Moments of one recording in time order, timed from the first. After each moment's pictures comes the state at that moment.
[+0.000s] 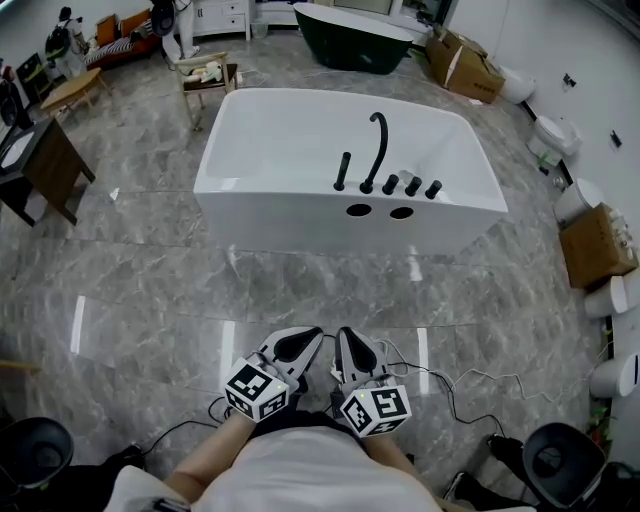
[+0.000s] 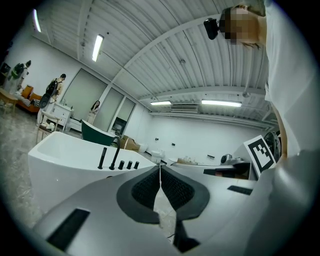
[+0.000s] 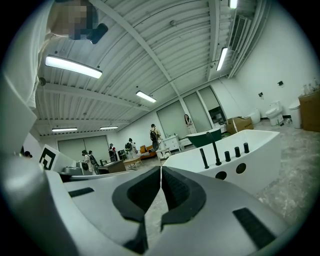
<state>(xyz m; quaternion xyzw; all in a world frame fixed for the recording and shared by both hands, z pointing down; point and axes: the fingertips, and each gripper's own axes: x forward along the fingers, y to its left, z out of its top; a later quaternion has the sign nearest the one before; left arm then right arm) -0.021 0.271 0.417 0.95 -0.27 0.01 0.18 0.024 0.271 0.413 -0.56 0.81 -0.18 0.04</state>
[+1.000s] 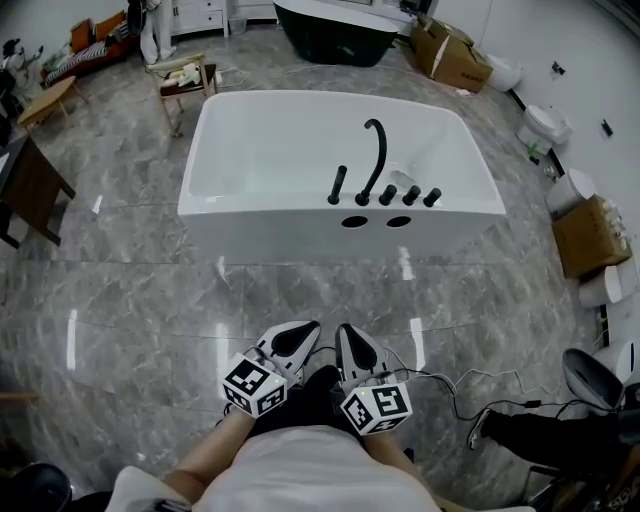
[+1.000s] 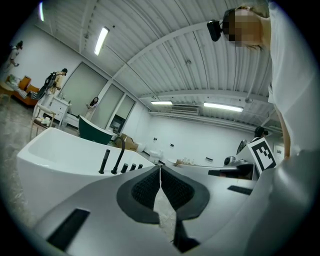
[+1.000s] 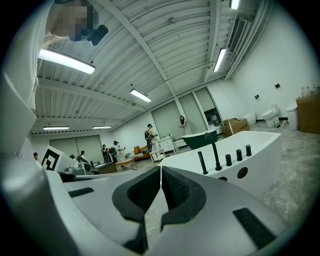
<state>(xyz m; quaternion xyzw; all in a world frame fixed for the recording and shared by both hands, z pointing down) -0.031 0.162 0.429 0.95 -0.25 0.00 0.20 0.018 0.171 0.422 -0.59 0.79 -0.18 0.04</state>
